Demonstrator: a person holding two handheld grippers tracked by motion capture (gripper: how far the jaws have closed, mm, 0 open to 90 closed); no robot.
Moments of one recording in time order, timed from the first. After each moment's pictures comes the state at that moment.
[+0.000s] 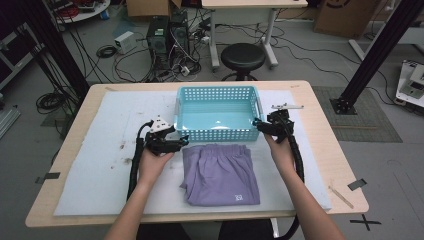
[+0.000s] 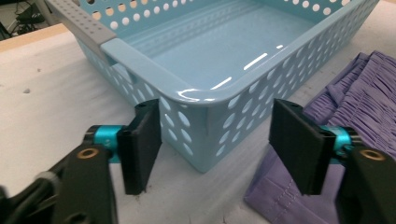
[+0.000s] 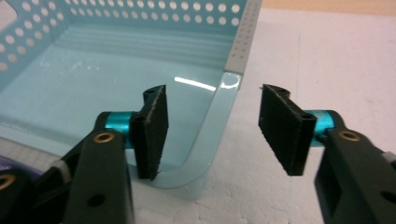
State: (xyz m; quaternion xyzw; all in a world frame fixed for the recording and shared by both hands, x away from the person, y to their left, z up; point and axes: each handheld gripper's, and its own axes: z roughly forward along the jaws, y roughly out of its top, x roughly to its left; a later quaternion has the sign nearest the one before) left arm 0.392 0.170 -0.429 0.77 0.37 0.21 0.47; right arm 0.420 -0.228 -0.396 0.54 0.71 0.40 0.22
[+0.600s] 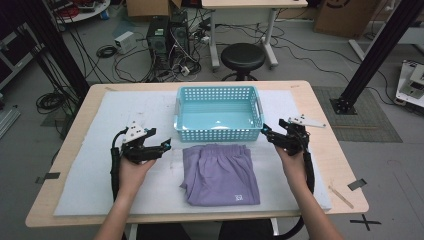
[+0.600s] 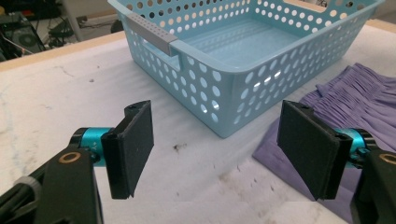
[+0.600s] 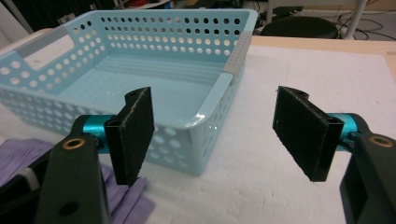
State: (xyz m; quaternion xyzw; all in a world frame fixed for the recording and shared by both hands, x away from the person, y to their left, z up) left arm 0.344 0.219 -0.413 0.74 0.36 0.24 0.51; right arm 0.363 -0.256 -0.394 0.49 0.68 0.48 0.25
